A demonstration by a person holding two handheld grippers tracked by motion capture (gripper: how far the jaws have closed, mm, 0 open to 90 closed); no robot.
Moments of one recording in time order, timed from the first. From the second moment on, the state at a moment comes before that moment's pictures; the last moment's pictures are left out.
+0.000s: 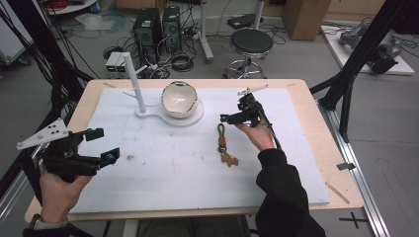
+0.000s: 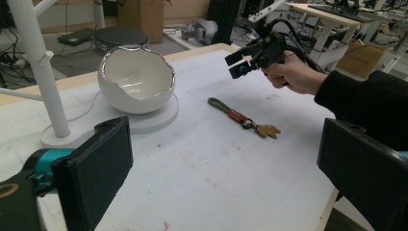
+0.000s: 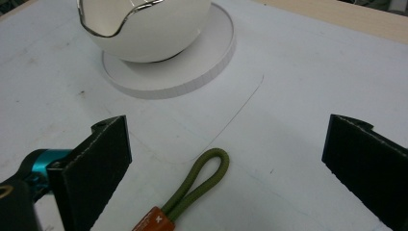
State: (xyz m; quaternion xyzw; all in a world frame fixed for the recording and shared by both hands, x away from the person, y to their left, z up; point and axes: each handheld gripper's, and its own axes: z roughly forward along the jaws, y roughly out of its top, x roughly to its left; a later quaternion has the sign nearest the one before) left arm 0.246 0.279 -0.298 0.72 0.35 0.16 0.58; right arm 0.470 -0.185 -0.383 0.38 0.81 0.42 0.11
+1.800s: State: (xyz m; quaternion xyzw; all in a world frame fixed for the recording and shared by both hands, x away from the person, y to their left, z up) left arm 0.243 0.287 -0.300 0.72 0.37 0.16 0.57; right arm 0.489 -0.158 -0.434 0.38 0.86 0.32 0.14
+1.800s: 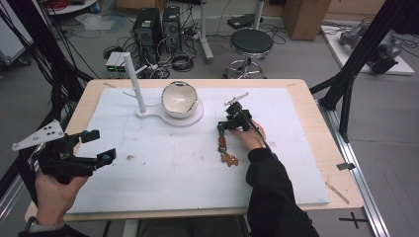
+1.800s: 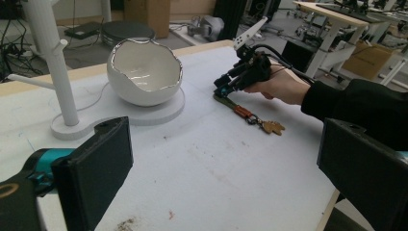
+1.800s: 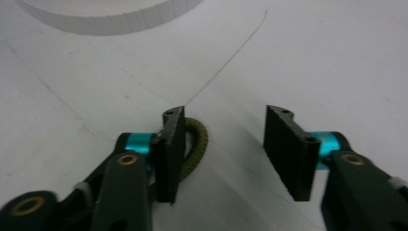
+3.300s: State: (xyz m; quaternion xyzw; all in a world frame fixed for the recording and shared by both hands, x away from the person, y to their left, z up) left arm 0.239 0.289 -0.290 0.71 0.35 0.16 0.58; right arm 0.434 -0.179 -0.268 0.28 0.81 0.49 0.18
